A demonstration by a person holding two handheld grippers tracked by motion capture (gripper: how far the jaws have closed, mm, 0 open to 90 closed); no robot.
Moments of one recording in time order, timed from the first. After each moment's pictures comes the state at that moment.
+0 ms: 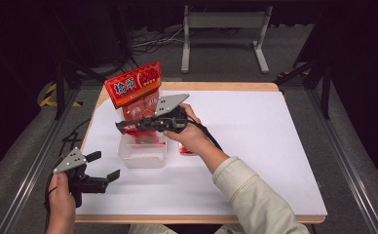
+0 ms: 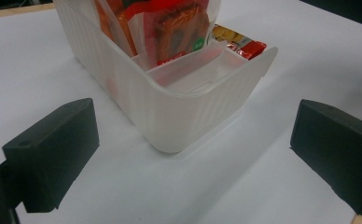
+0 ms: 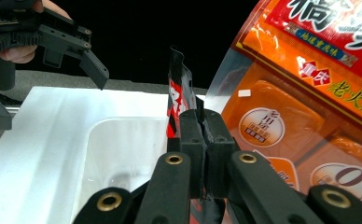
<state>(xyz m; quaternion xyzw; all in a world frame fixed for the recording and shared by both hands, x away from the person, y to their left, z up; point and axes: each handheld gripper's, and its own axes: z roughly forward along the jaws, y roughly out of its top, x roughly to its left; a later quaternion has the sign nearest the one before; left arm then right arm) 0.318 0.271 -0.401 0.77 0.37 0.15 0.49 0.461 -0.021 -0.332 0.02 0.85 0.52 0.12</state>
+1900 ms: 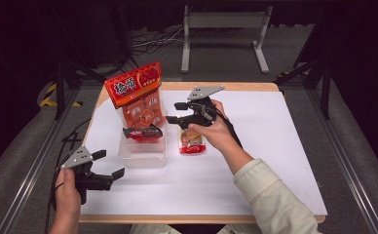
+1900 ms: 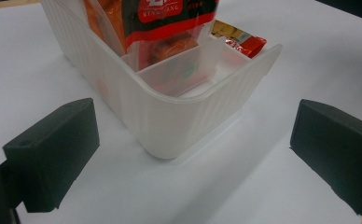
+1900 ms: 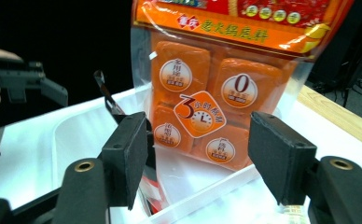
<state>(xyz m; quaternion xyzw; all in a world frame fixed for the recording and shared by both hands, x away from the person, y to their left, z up) 0.329 0.261 -0.405 0.78 0.36 0.14 0.49 0.474 -0.096 -0.327 0.20 0.82 0.53 0.10</state>
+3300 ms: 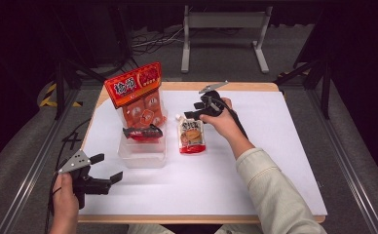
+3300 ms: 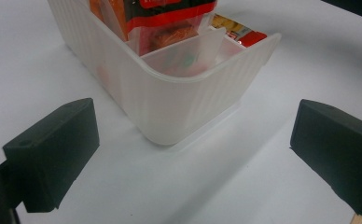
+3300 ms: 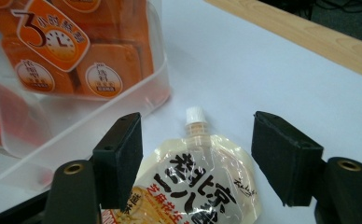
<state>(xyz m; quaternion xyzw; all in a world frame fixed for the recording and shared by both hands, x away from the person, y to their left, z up) 0.320 0.266 -0.410 0.78 0.37 0.14 0.49 0.551 -0.136 -0.387 0.32 0.84 0.43 0.08</state>
